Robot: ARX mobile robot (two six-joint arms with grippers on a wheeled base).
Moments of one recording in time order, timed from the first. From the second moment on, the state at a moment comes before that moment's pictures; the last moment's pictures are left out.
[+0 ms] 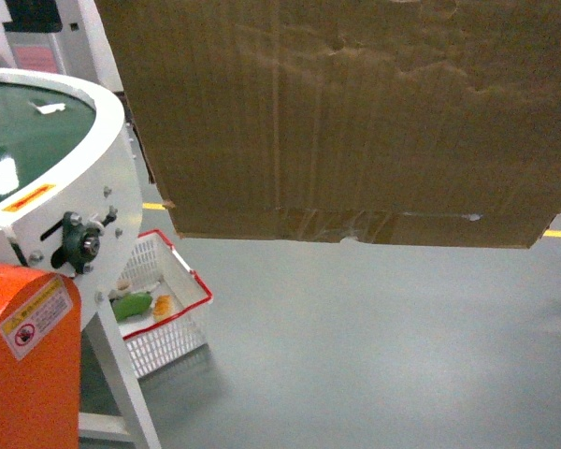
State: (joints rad) left arm -0.45 1.48 1.23 -0.26 -0.37 -0.28; right arm 0.07 1.58 1.38 -0.34 -0.36 -0.19
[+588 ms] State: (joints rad) left arm -0.45 1.48 1.23 -0.26 -0.37 -0.28; right arm 0.07 1.58 1.38 -0.34 -0.36 -0.19
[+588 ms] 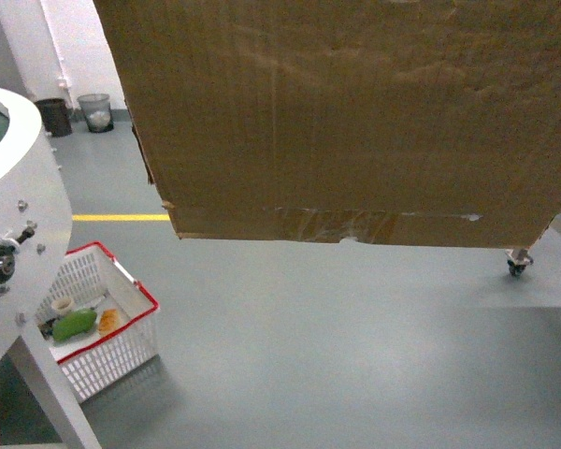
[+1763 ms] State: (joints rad) left arm -0.45 1.48 1.23 -0.26 -0.37 -0.28; right arm 0.07 1.58 1.38 -0.34 -0.36 -0.19
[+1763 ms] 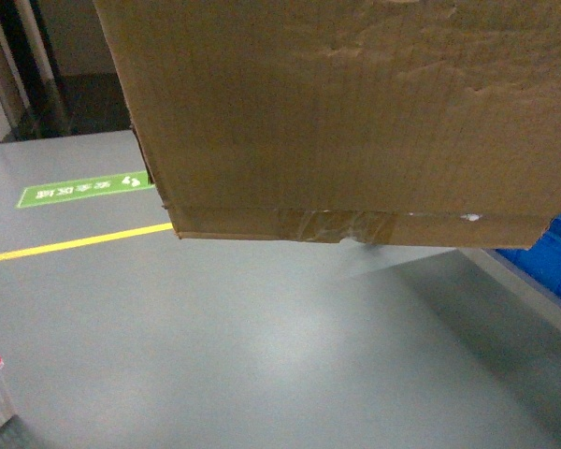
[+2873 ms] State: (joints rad) left arm -0.45 1.48 1.23 -0.26 -0.37 -0.28; right arm 0.07 1.58 1.38 -0.34 -0.36 -0.19
